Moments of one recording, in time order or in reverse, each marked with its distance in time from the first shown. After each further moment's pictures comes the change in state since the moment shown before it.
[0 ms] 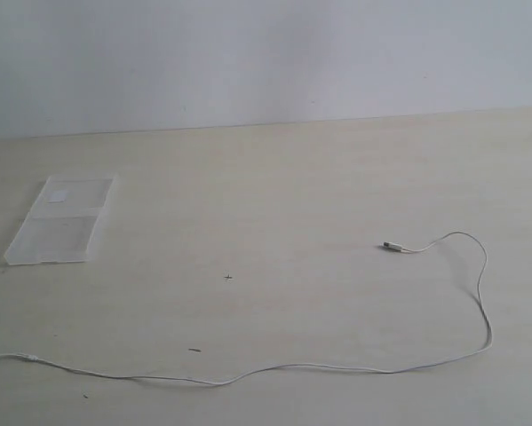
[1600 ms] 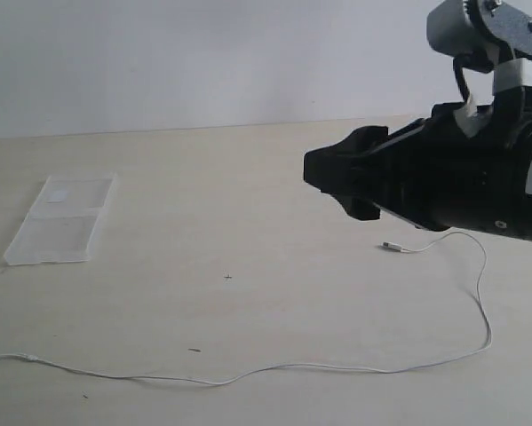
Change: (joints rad) left arm 0.000 0.000 0.000 0.000 0.000 0.000; right arm 0.464 1.105 -0.608 -0.171 0.170 0.138
